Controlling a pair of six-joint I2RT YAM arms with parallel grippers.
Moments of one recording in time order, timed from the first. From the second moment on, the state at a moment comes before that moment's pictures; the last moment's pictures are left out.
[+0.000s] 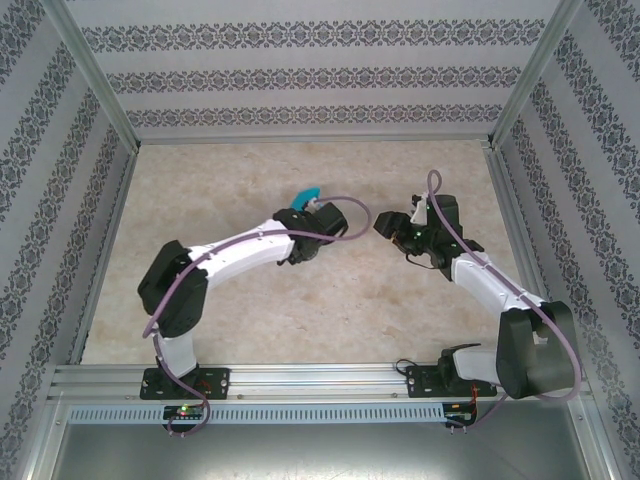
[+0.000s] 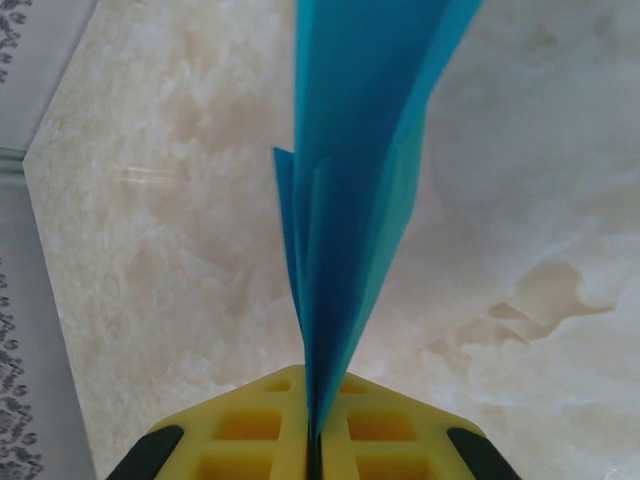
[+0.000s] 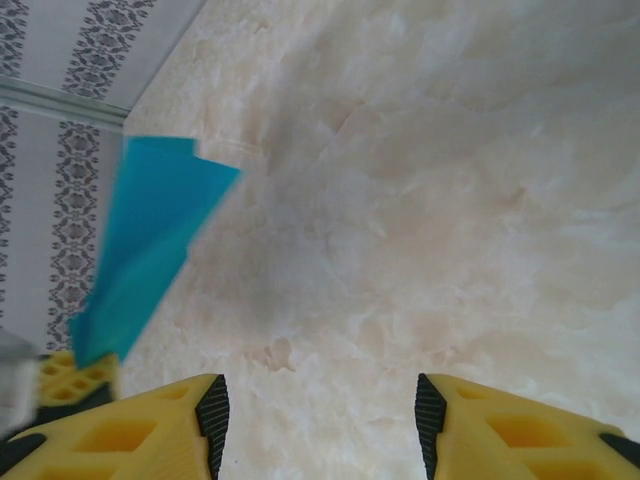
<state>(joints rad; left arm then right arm) -0.83 1.85 1.44 -0.95 -0.73 -0.14 0.15 1.29 0.69 -0.06 -0.55 0.78</state>
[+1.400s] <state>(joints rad) -1.01 1.60 1.29 -0.82 -0.09 -0.08 0.32 1.40 0.65 0.14 -0.69 0.91</state>
